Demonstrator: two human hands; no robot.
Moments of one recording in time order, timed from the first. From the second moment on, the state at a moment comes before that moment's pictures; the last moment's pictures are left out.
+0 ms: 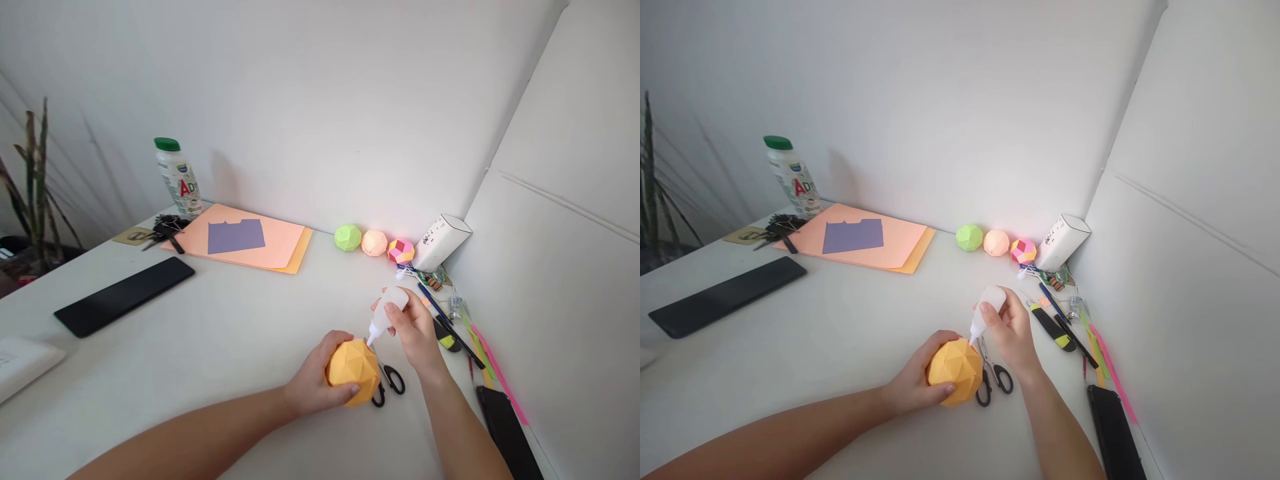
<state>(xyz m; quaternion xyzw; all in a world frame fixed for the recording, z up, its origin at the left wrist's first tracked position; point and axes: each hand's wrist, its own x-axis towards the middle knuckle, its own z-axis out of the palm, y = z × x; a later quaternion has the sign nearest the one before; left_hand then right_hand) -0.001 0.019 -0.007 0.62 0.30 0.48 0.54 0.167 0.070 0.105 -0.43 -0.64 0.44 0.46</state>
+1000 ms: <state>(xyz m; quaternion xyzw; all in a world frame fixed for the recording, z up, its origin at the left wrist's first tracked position) 0.002 0.030 -0.019 0.58 0.38 0.56 0.44 0.179 0.098 0.070 -0.41 -0.29 0.61 0.62</state>
